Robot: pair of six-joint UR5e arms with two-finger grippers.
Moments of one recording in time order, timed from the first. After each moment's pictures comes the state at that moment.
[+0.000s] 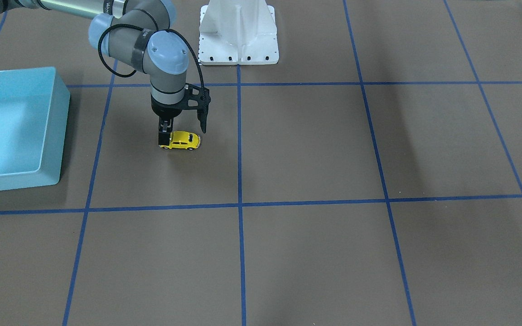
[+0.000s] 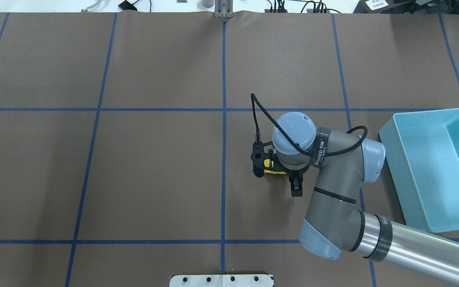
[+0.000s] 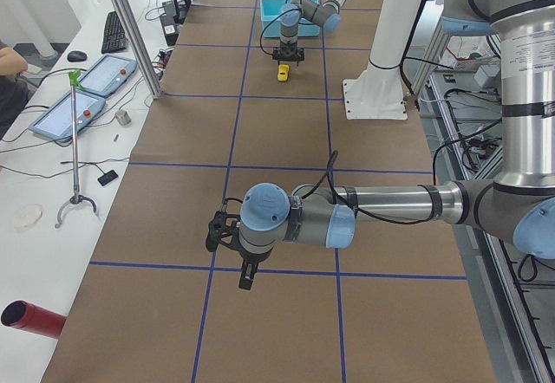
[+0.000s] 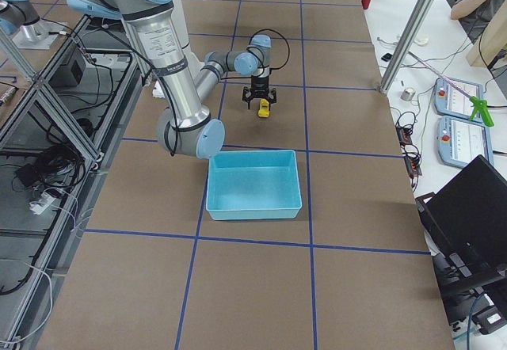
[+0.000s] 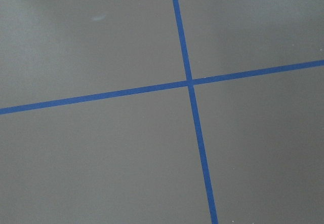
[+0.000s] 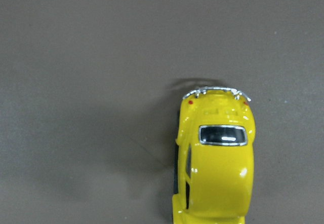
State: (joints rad) left arm -1.68 -1.42 -1.69 -1.75 -2.40 0.12; right arm 0.47 -1.04 1.75 -1.79 1.80 -0.38
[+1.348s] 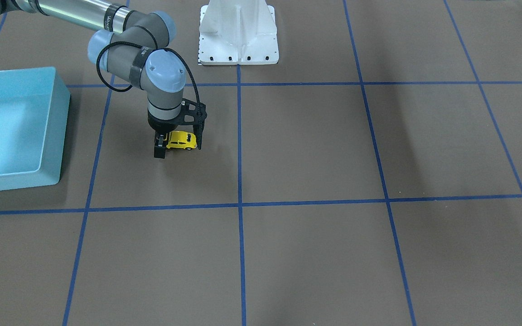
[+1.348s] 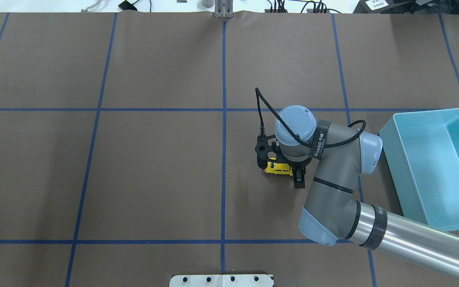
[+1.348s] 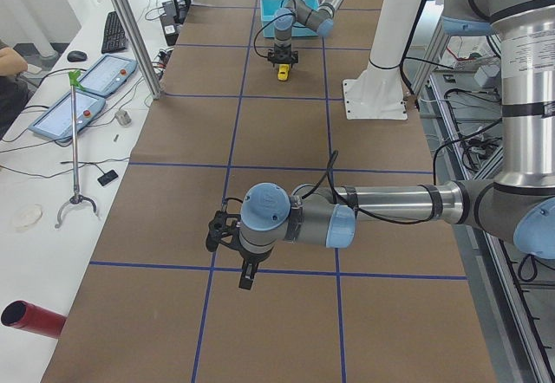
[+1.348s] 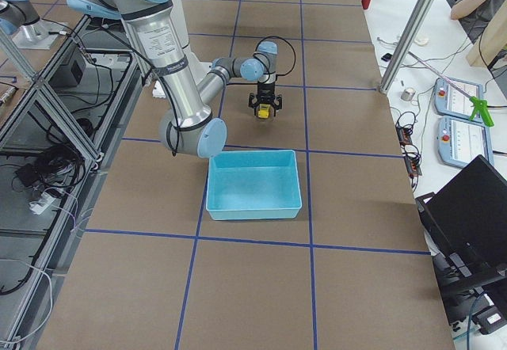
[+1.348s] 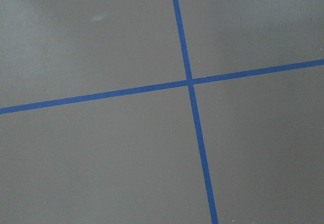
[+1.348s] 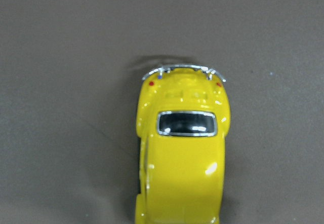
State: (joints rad) left arm -1.68 -1.42 -1.69 -1.75 -2.40 0.12; right arm 0.50 -1.02 1.66 -1.74 1.80 -0.39
